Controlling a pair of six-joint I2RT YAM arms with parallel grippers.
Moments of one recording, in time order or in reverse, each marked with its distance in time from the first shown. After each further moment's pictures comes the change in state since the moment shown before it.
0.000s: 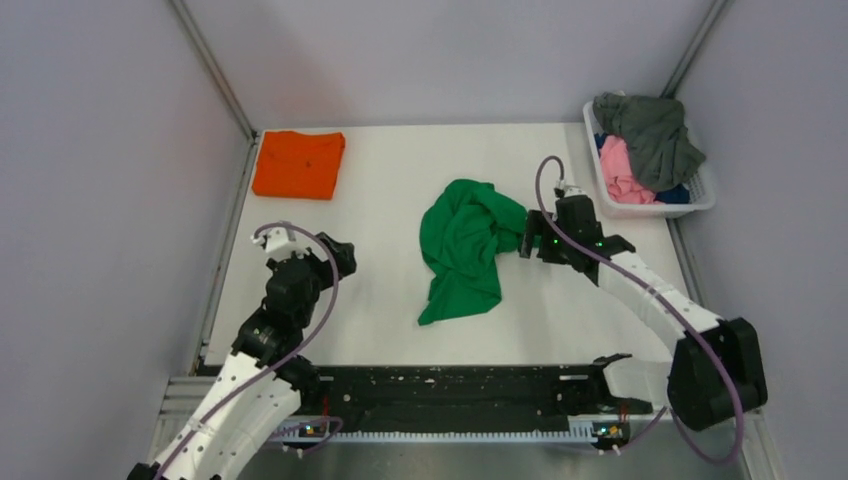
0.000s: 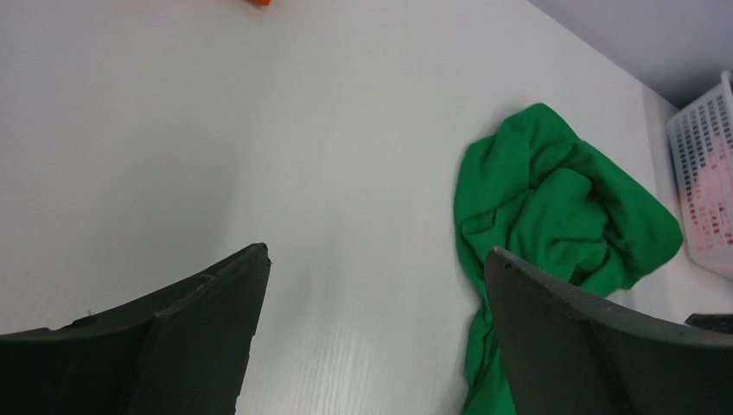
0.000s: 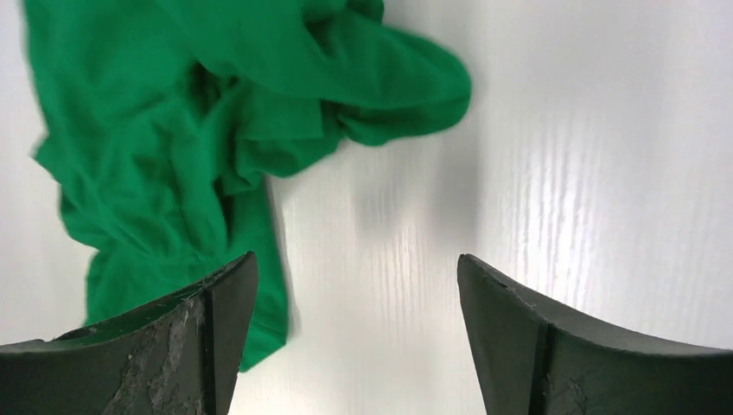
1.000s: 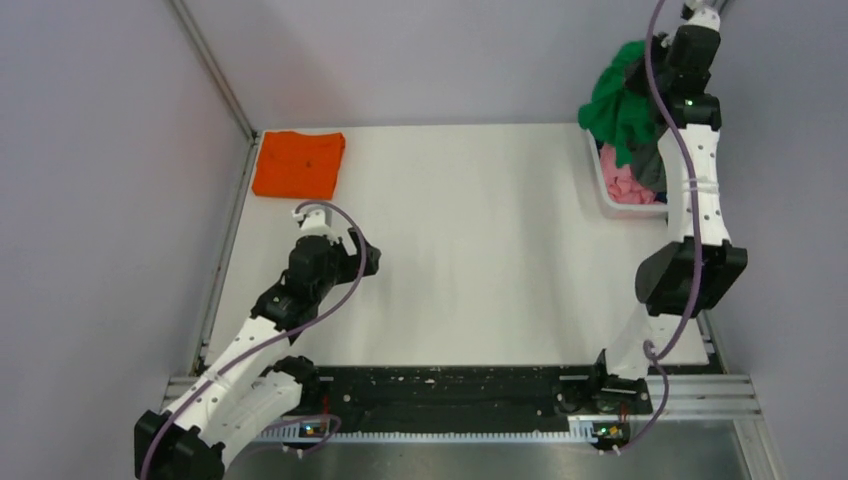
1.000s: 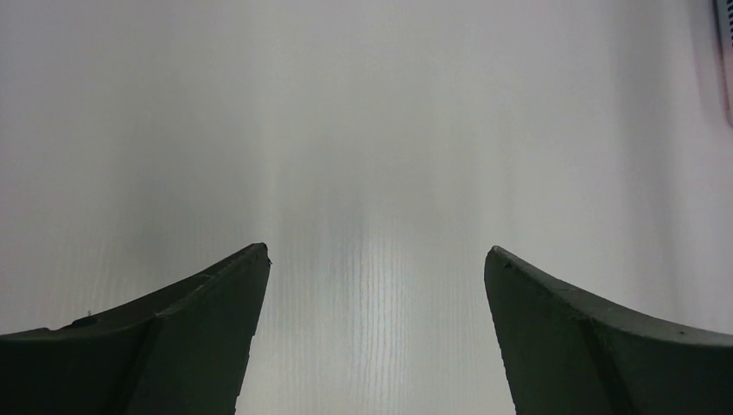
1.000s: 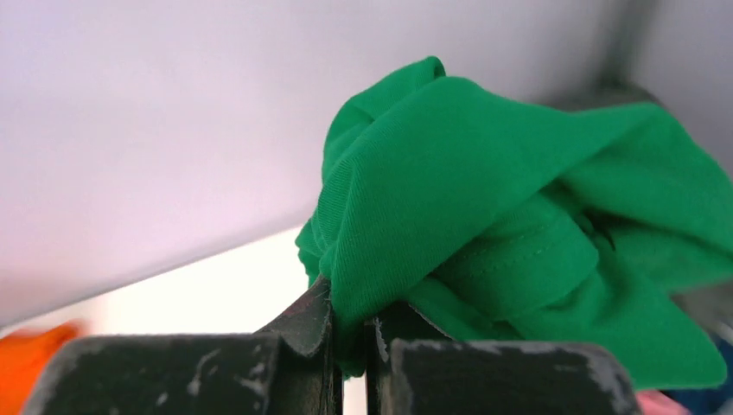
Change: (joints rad) left arm 0.000 0.302 0.068 0.070 0.270 0.129; right arm -0.490 0.607 1.253 -0.114 0.012 -0.092
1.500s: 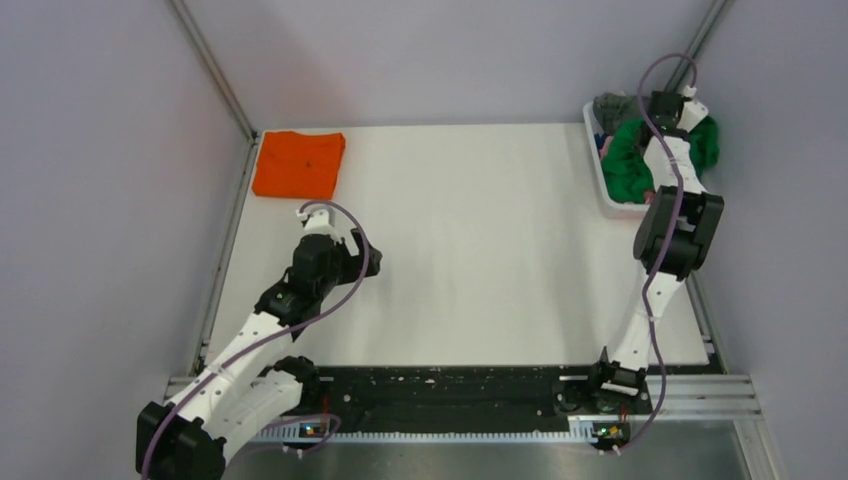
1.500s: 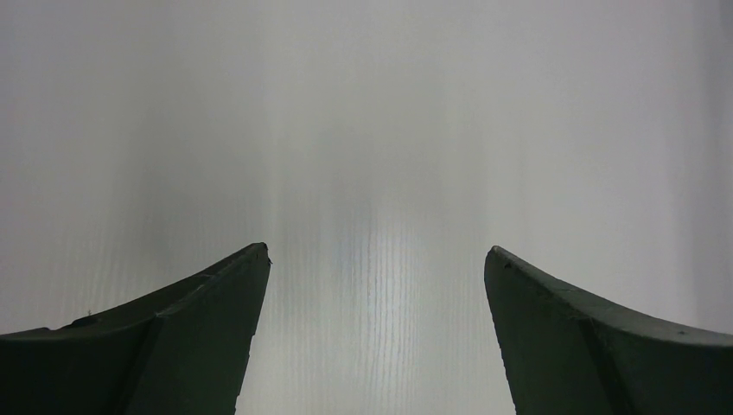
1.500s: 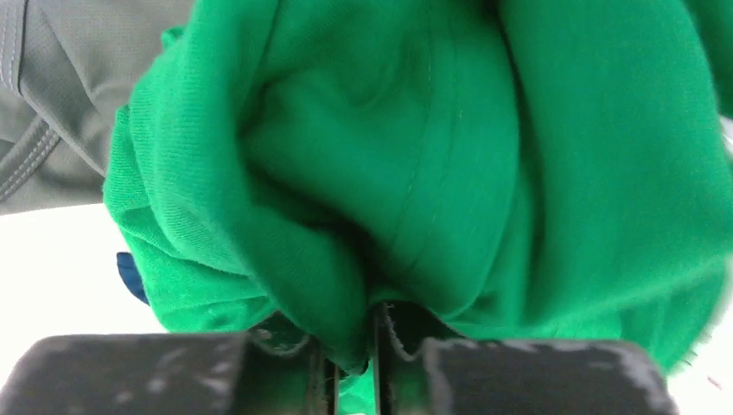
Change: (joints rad) left arm 0.000 0.029 0.000 0.000 0.002 0.002; right arm -0.077 0.273 -0.158 0.059 0.369 0.177
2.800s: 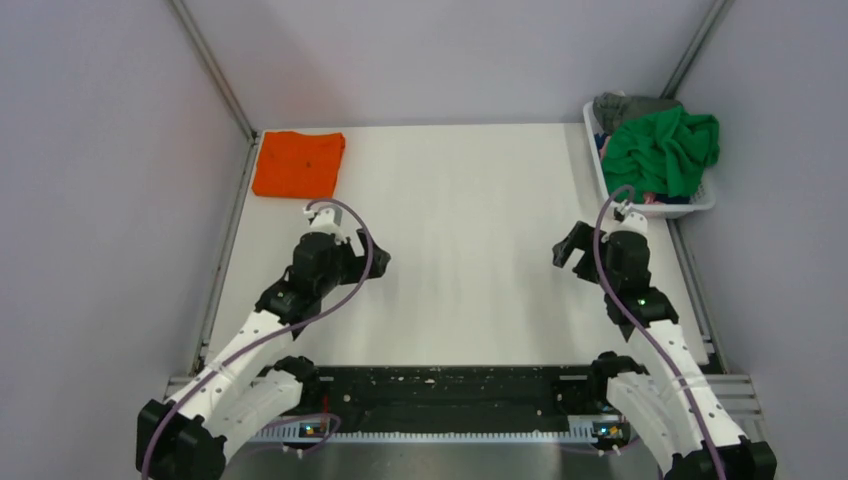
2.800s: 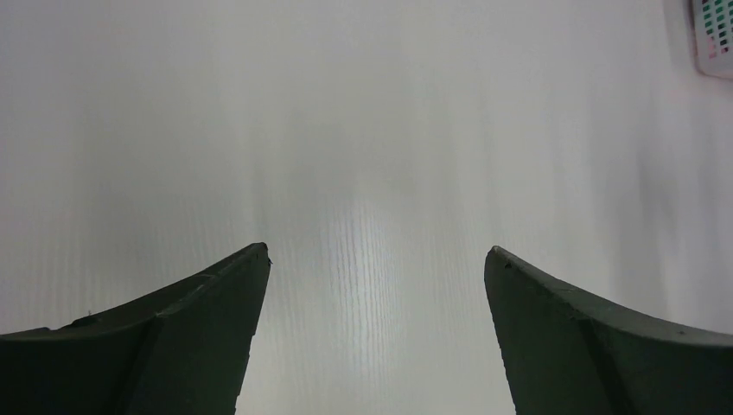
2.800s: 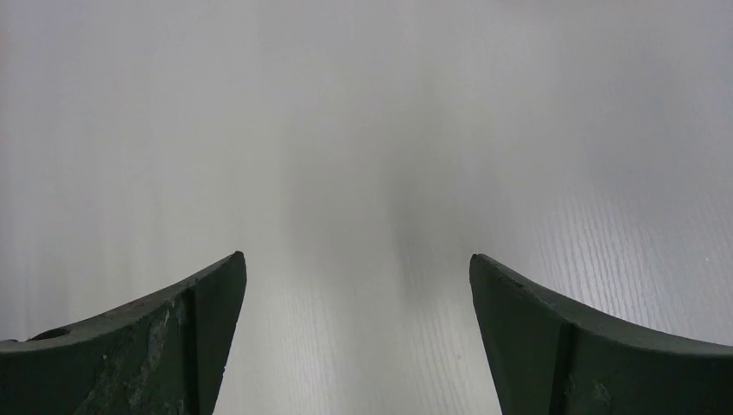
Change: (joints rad) left arm 0.000 0.028 0.007 0.022 0.131 0.005; right arm 0.357 -1.437 -1.362 0.095 -0.342 -0.050
